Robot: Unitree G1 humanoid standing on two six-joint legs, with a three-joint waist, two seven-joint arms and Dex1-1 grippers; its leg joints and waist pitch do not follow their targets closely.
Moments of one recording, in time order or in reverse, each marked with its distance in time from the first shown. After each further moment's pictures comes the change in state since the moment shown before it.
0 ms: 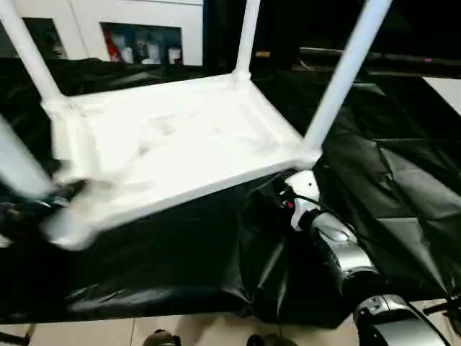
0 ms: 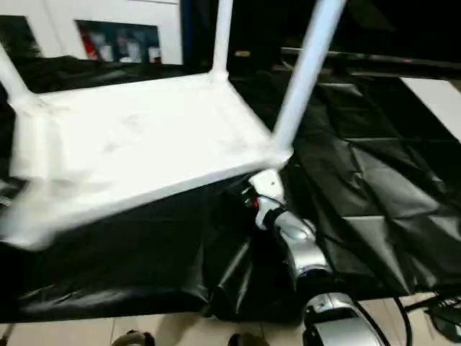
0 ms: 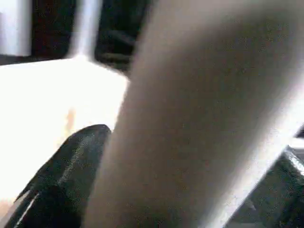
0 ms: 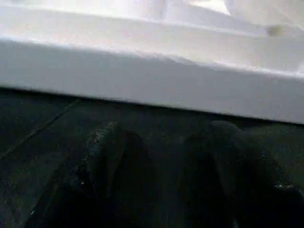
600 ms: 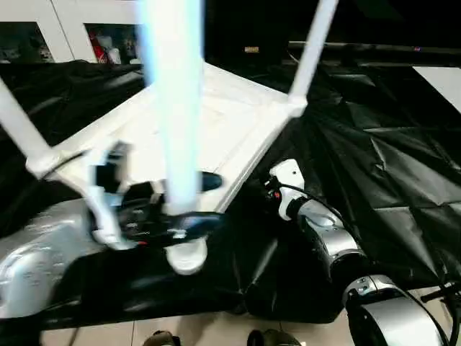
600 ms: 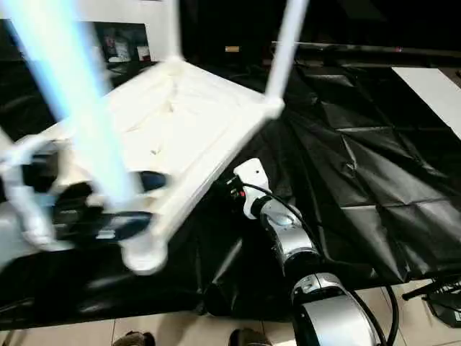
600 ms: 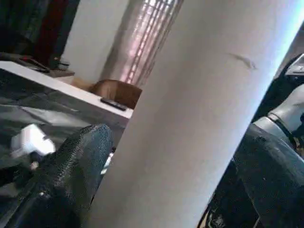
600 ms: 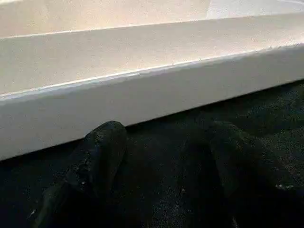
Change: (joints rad) left arm -0.242 -0.205 -0.406 -0.226 -0.150 0.175 0.073; right arm -0.078 0.048 0.030 0.078 -0.037 0.003 0.004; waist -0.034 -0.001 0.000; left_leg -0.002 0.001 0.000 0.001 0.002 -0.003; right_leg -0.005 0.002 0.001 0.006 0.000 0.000
